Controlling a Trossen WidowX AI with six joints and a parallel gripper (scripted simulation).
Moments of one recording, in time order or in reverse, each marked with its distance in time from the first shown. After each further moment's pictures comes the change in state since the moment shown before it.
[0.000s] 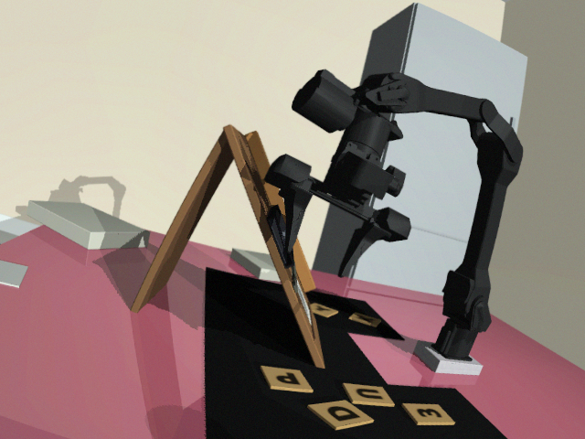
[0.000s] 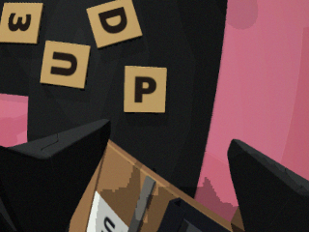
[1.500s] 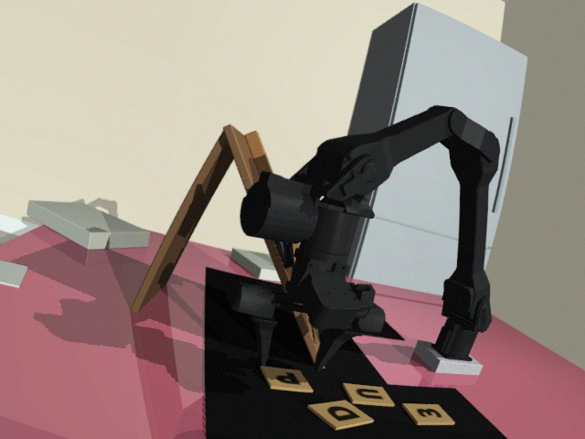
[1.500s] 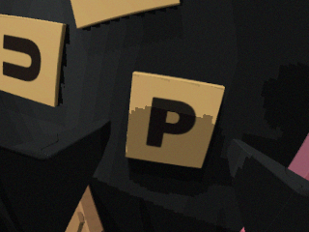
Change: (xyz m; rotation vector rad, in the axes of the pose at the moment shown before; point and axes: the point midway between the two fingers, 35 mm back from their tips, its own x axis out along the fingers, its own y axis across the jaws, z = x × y) arm 0.131 0.020 -0.002 -0.085 0.248 0.215
